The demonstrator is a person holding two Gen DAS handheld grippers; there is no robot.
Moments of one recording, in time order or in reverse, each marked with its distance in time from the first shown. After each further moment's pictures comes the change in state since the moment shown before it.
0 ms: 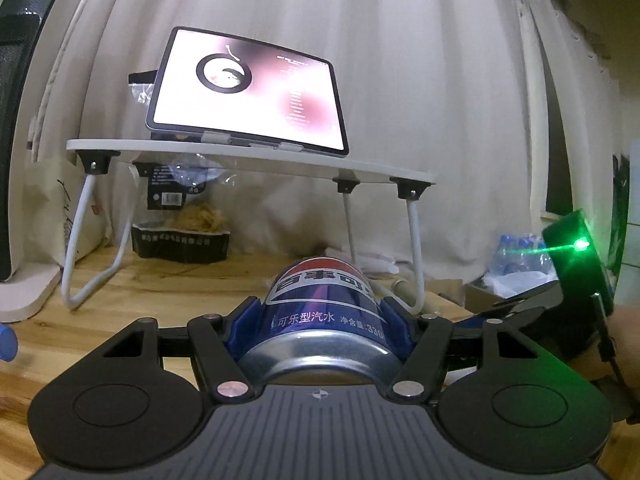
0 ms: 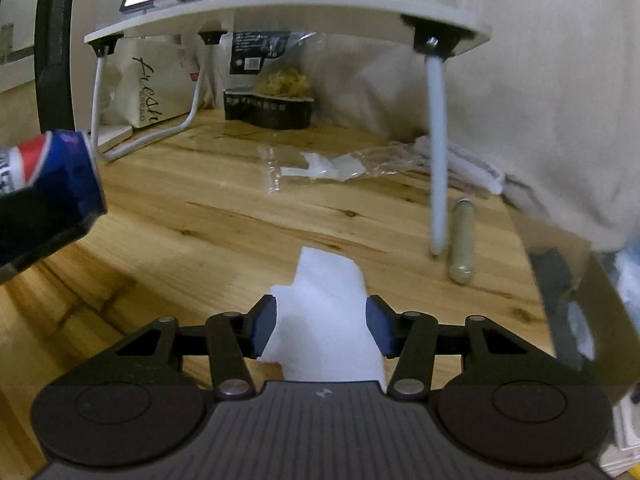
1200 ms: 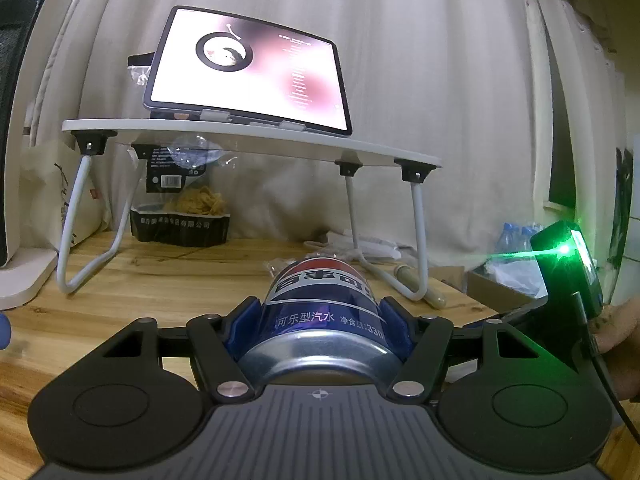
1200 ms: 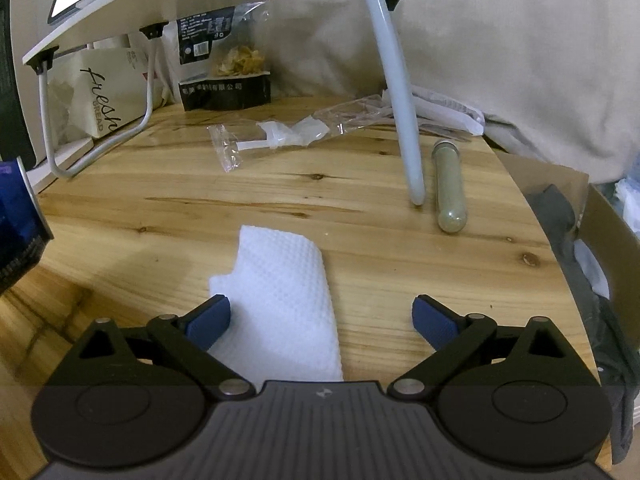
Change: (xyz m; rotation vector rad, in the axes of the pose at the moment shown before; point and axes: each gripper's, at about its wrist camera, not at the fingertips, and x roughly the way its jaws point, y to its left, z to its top) left arm 0.009 0.000 -0.004 -0.008 0.045 -0.002; right arm 0.024 -0.022 -0.014 0.163 0.064 -0.024
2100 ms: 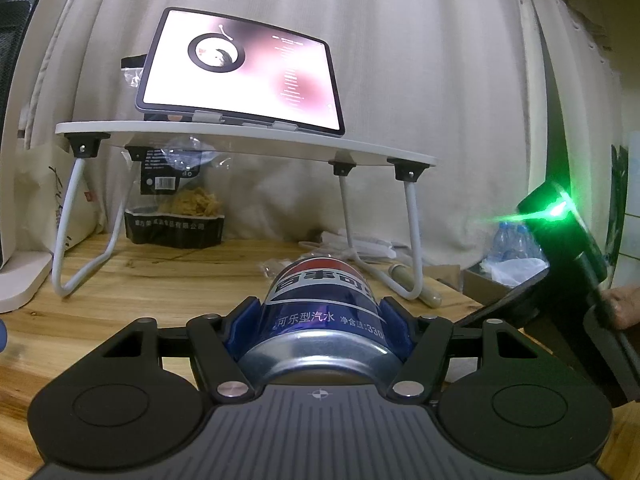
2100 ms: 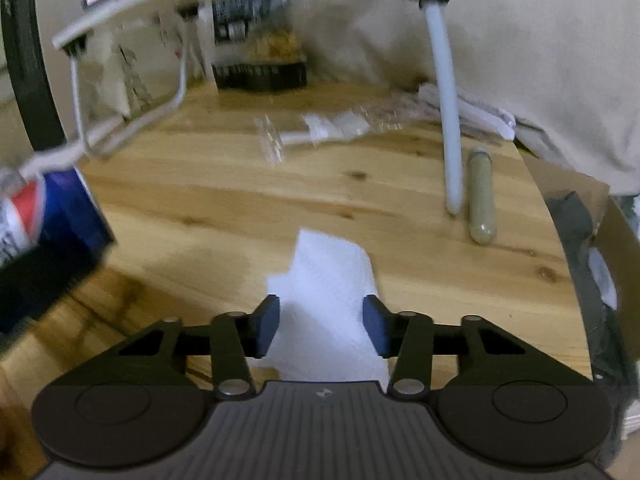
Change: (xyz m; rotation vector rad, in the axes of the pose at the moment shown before) left arm 0.000 -0.002 0.001 0.010 0.000 -0.015; right arm -0.010 0.025 0.020 -0.083 0.111 0.023
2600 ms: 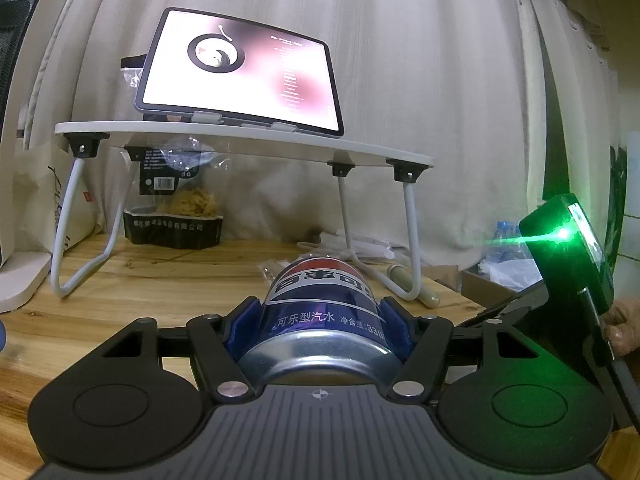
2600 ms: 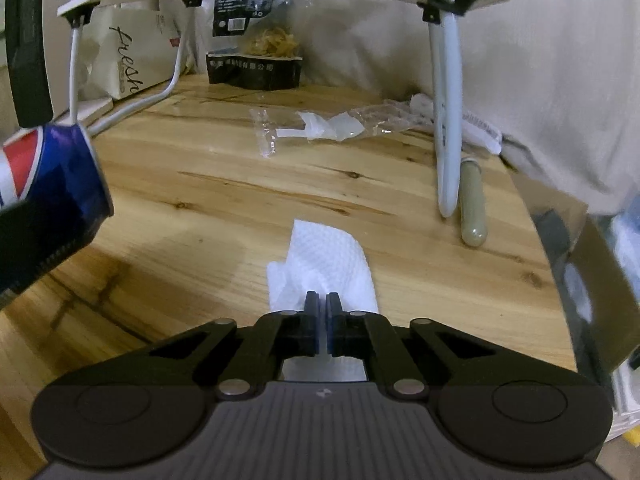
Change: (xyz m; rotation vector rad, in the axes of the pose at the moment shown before) left arm -0.001 0.000 0.000 -0.005 -0.003 -0.003; right arm -0.002 0.022 -0.012 -0.047 -0.055 -0.084
